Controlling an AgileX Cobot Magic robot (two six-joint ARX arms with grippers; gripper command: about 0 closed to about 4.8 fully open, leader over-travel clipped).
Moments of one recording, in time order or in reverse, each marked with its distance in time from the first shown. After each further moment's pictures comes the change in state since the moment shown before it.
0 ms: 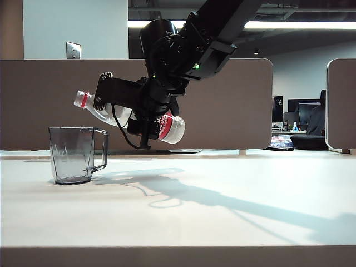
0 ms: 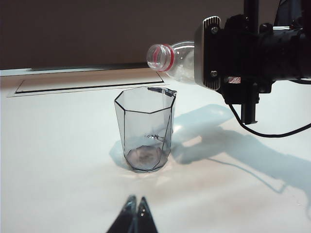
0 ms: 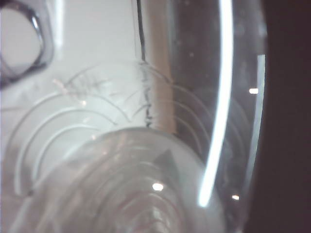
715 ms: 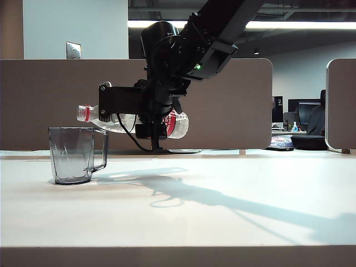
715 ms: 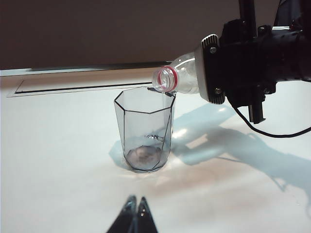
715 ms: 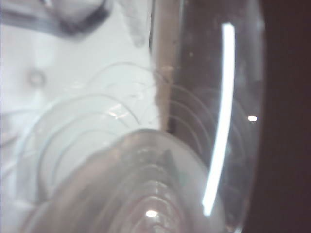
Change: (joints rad) left arm 0.000 0.000 0.000 0.000 0.000 0.000; right arm -0.003 0.000 0.000 -0.021 0.024 -0.177
